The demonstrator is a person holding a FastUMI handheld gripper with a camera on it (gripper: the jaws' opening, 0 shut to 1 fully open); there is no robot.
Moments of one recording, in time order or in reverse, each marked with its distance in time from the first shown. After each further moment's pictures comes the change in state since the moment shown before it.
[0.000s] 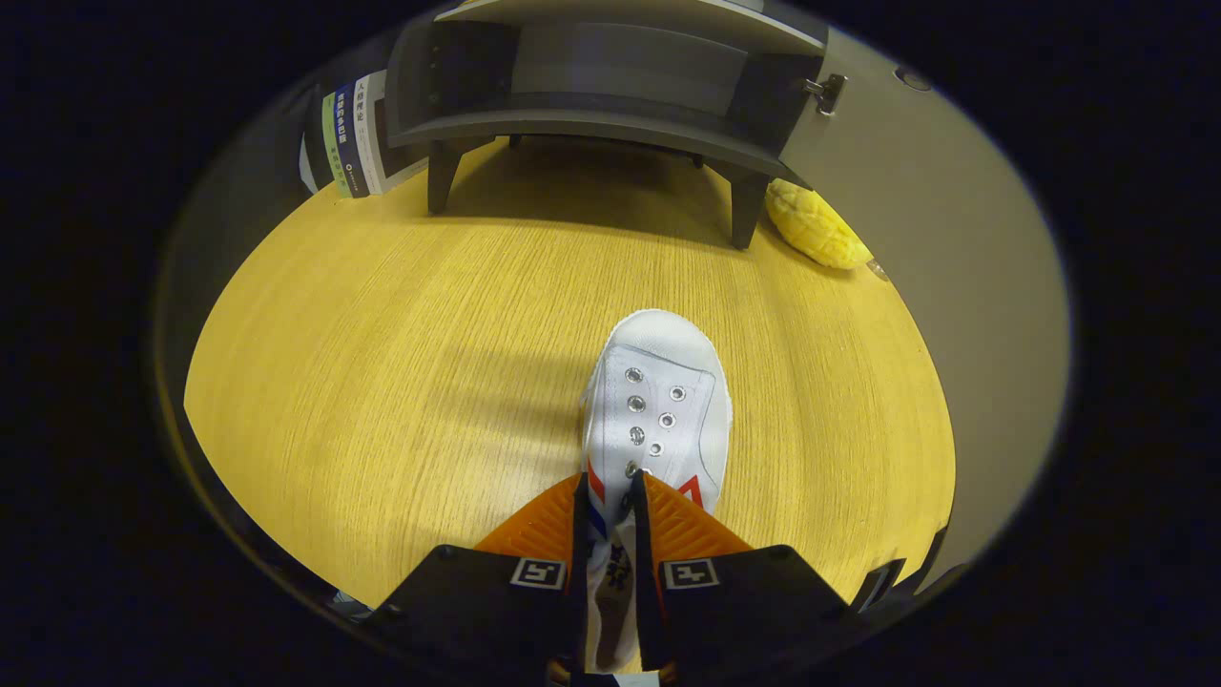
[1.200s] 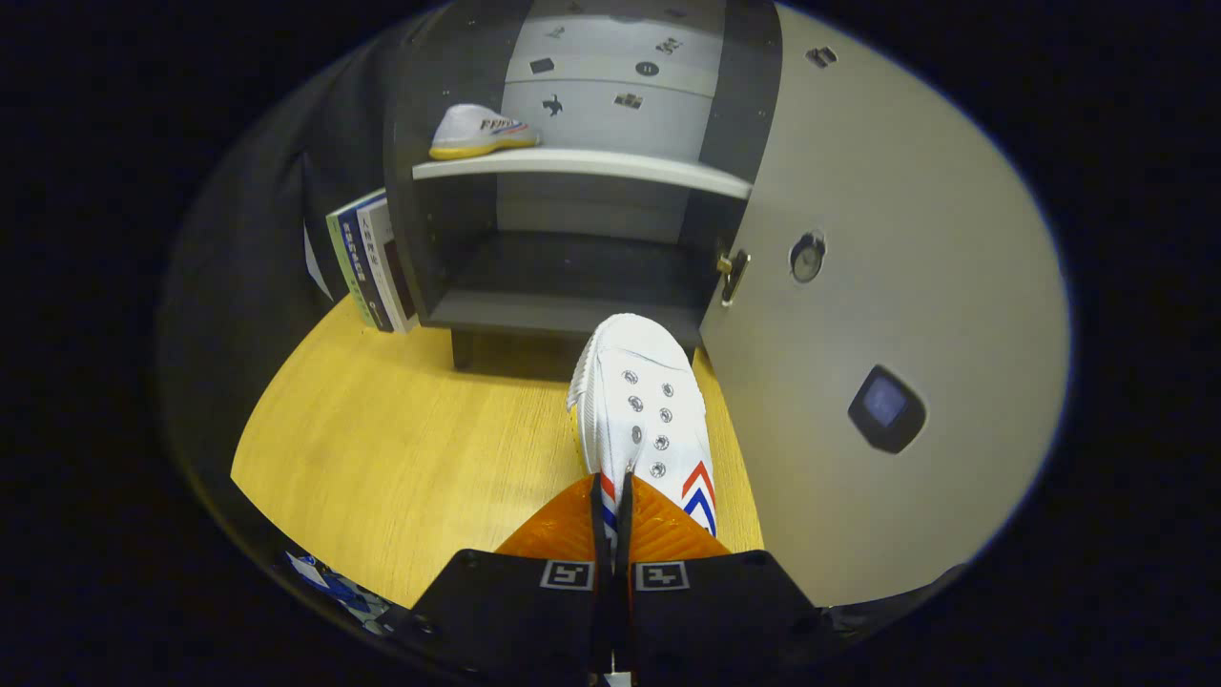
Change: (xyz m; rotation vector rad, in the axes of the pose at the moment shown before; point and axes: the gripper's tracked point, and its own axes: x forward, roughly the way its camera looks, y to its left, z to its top) arm -0.170 -0.034 0.134 0.140 -0.316 -0.031
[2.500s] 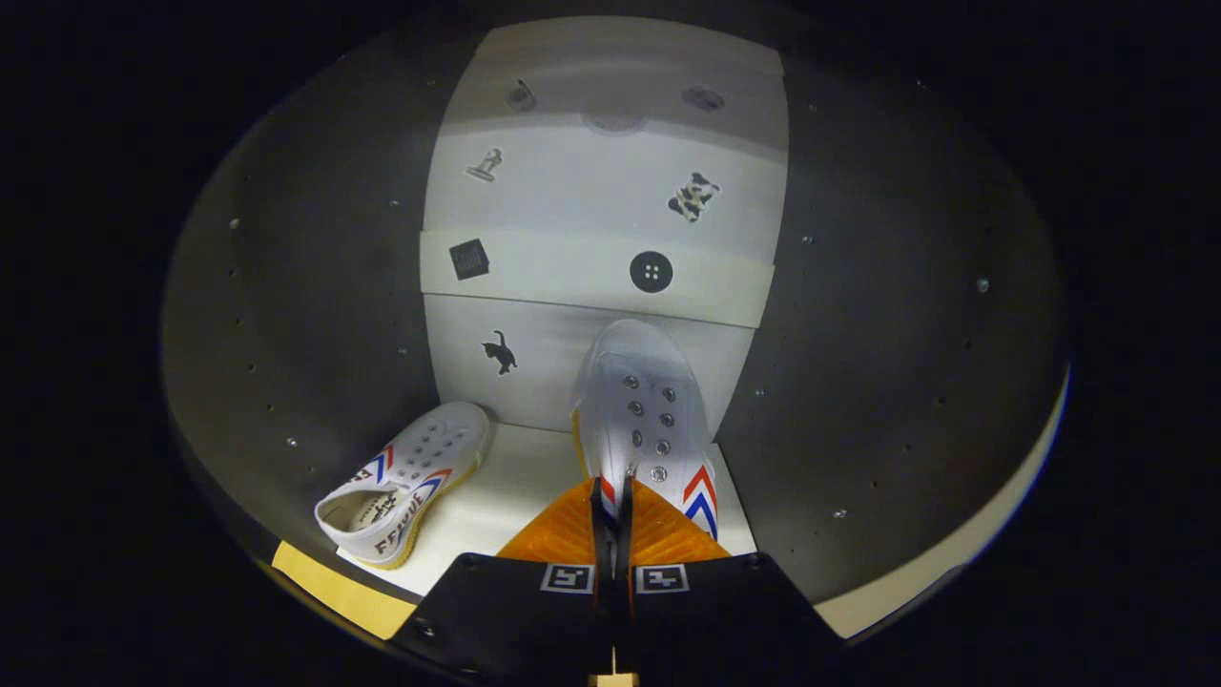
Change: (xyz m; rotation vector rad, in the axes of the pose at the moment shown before) arm 0.134 -0.027 0.370 0.002 -0.259 0.034
